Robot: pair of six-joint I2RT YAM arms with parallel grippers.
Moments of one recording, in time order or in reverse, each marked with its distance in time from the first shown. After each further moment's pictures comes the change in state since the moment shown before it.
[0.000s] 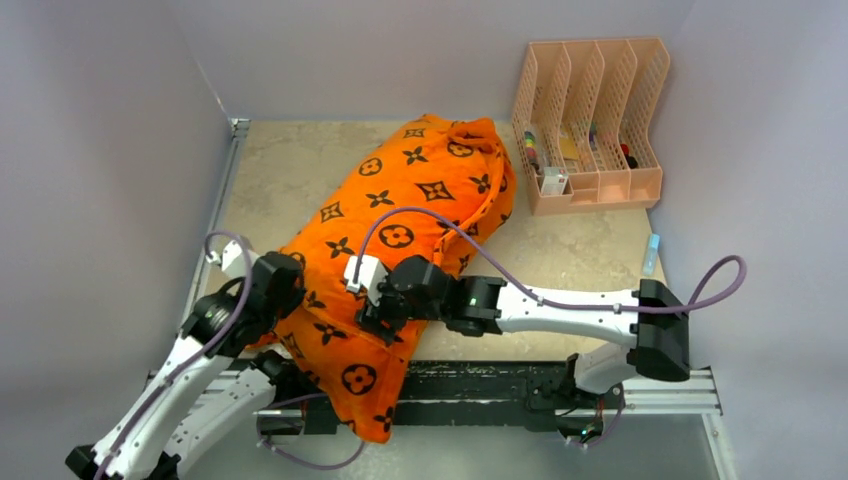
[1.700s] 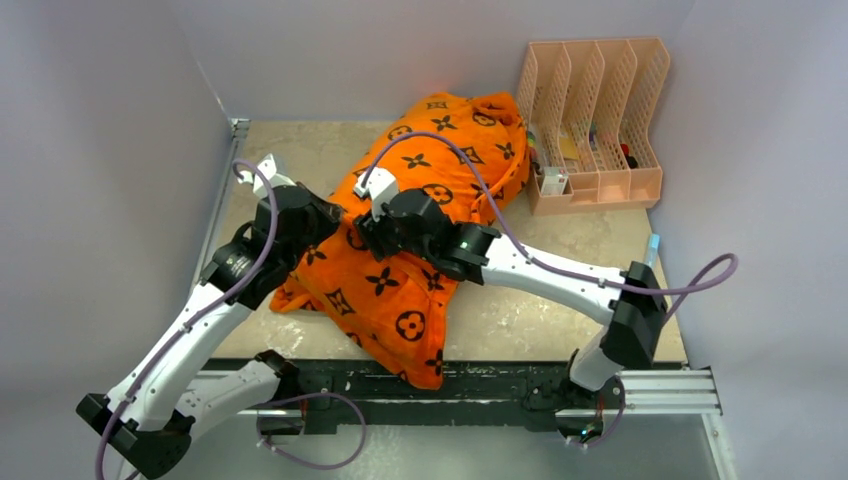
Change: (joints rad) left arm 0.003 0.342 0.244 0.544 0.122 0.290; right arm -0.200 0.125 0.251 -0.017 0.243 0.086
